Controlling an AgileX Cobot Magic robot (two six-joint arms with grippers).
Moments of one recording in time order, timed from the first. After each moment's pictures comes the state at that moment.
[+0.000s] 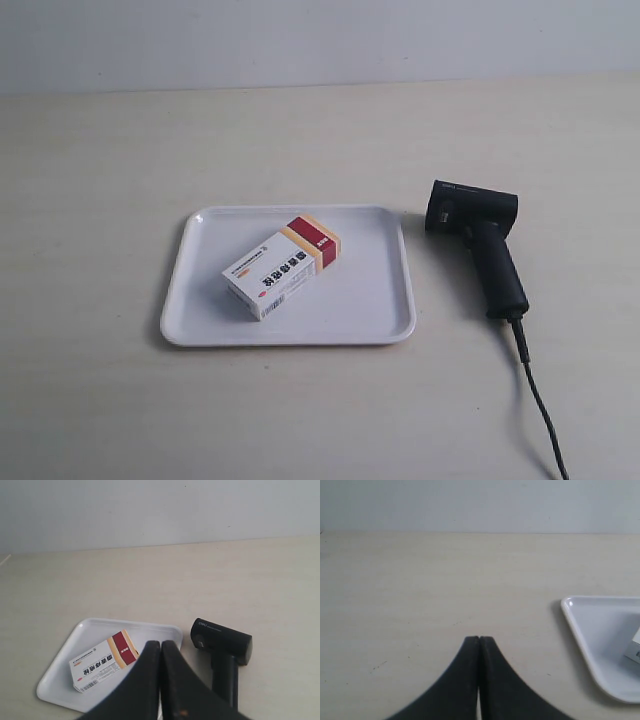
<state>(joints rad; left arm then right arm) -0.03 0.01 0.00 -0.11 0.37 0.09 0.38 0.57 -0.59 0.36 0.56 -0.08</state>
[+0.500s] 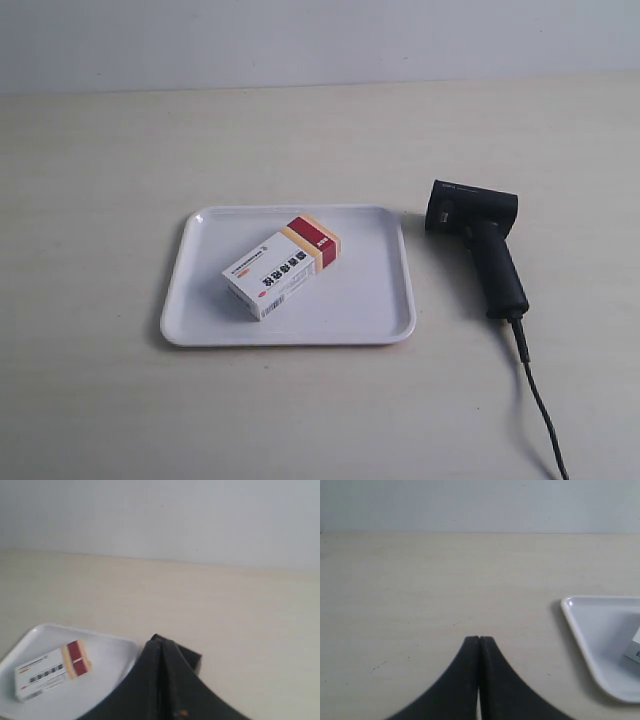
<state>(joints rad) -0.03 0.01 0.00 -0.11 0.37 0.09 0.35 0.51 -0.59 0.19 0.54 -0.10</state>
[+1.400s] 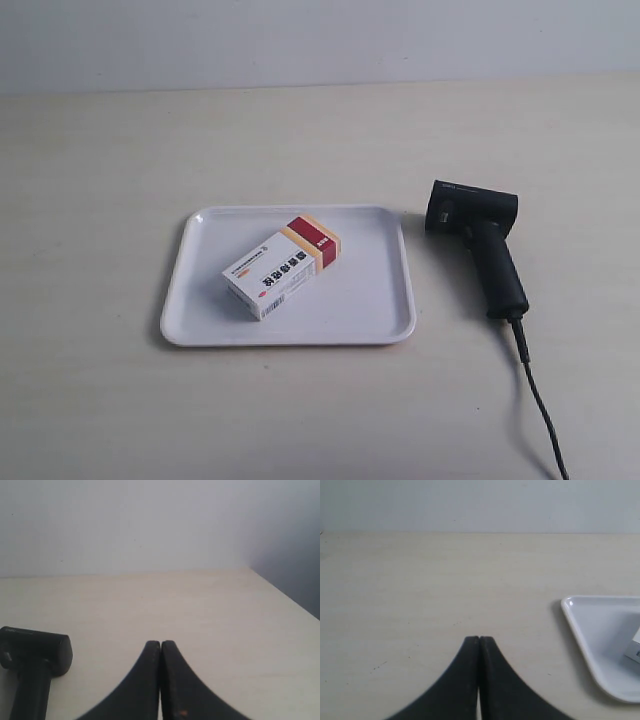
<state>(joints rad) -0.03 0.01 0.00 -0.11 0.37 0.10 -0.02 0.05 0.00 0.08 0.22 -0.10</state>
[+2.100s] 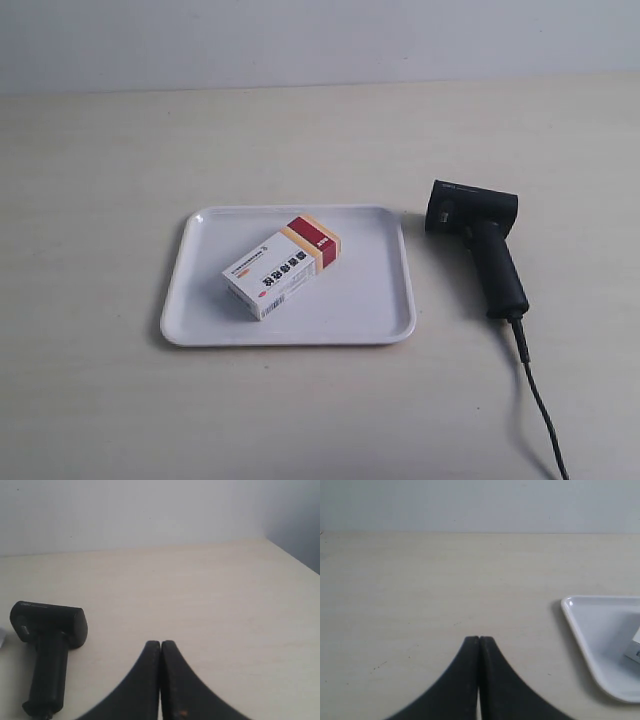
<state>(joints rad) -0.03 0.01 0.00 -0.11 0.37 0.10 0.00 0.01 0.00 0.08 0.34 -0.06</state>
